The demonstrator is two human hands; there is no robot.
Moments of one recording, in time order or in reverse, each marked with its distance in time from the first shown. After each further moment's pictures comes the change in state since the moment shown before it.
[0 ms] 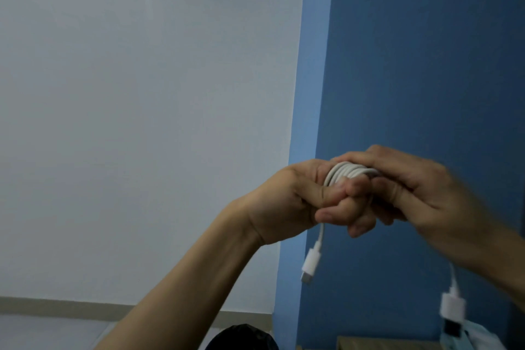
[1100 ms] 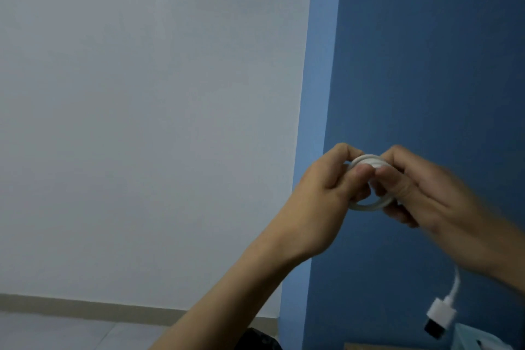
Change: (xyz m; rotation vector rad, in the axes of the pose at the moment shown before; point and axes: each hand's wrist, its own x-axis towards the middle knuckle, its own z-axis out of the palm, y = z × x) left_hand 0.006 0.000 0.013 0.585 0.623 0.044; right_hand 0.003 -0.005 0.005 -0.053 0.093 0.318
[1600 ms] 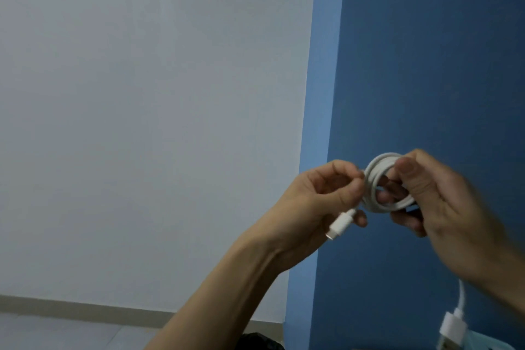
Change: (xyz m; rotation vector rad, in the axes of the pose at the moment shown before) left_hand -0.004 -0.012 -0.009 -0.713 -0.126 -0.230; right_hand -0.003 0.006 0.014 0.332 0.197 0.048
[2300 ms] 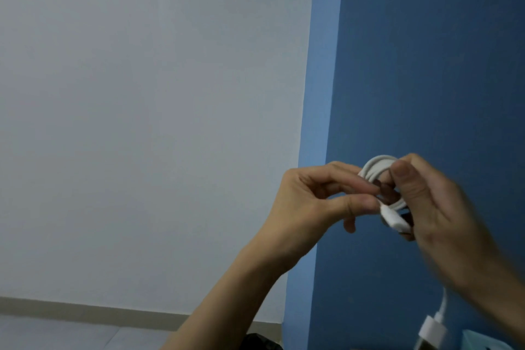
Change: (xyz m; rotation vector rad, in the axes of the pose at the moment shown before) left_hand -0.002 -0.003 0.000 0.302 0.027 0.299; right_hand -0.006 -0.002 0.010 0.010 0.038 -0.019
